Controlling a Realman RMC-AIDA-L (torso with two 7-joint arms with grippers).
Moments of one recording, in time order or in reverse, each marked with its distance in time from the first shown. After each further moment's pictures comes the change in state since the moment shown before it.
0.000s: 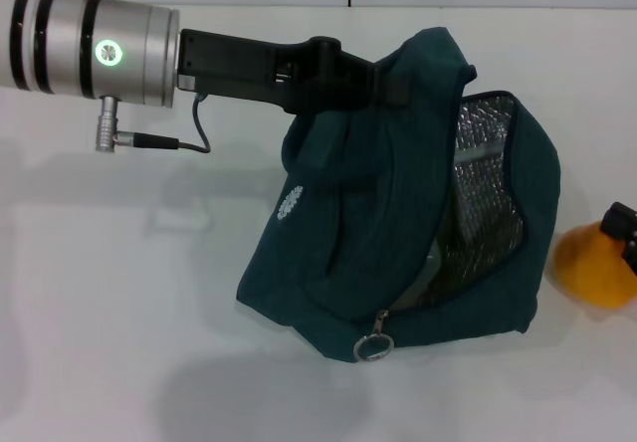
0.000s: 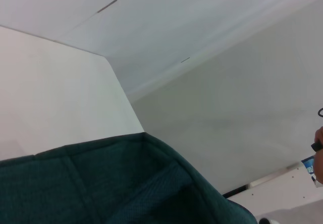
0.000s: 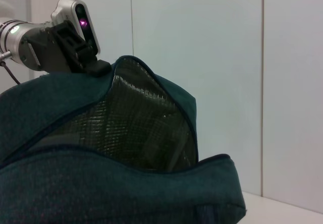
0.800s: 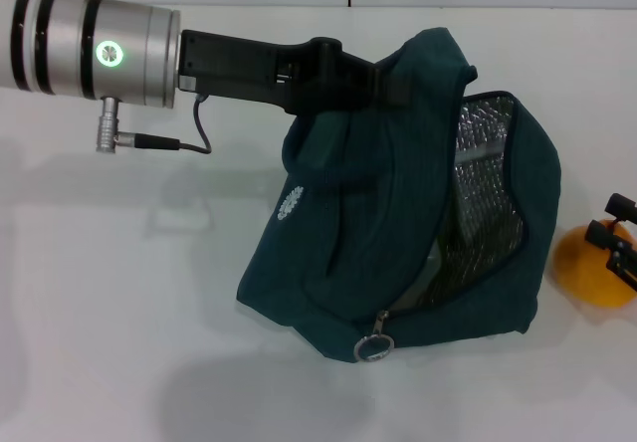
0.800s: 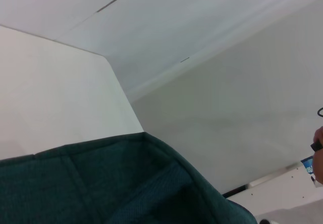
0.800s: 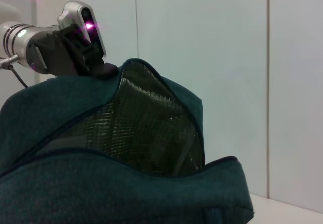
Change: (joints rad) left arm 0.000 -0.002 0.000 0.000 0.000 0.000 0.000; right arm -0.002 0.000 -0.007 0.003 -0.001 -0.012 0.001
